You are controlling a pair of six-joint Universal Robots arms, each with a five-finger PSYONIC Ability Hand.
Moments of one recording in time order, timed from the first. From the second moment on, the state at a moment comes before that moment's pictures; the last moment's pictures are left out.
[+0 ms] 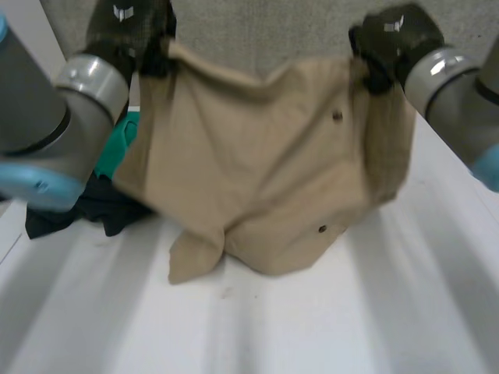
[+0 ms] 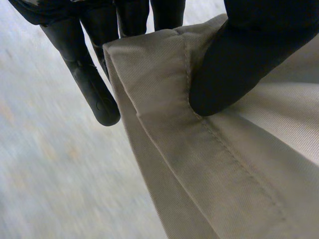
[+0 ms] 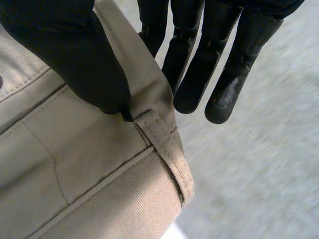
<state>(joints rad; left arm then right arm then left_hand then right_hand) 4.28 -1.93 -1.10 3.29 -1.52 3.31 1.96 -1.12 0.87 0.21 1.45 2.67 1.14 1.20 1.19 1.20 0.98 0.99 1.18 1.19 1.19 0.99</state>
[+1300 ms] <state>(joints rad) 4.10 -1.63 -1.77 3.11 -1.60 3.54 1.88 -1.40 1.76 -0.02 1.37 2.60 1.14 1.20 1.19 1.20 1.00 0.30 0.36 0.34 0.33 0.16</state>
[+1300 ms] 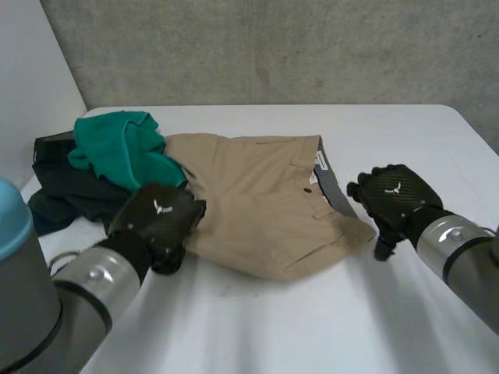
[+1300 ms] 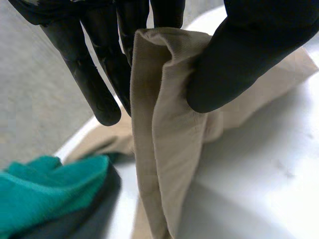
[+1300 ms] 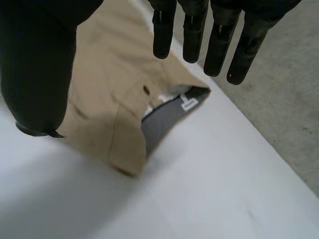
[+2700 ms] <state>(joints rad) 4.08 -1.71 -1.69 2.98 -1.52 3.44 1.73 -1.49 1.70 0.44 1.35 2.15 1.14 1.20 1.19 1.20 1.00 0.98 1.18 1.19 1.19 0.99</state>
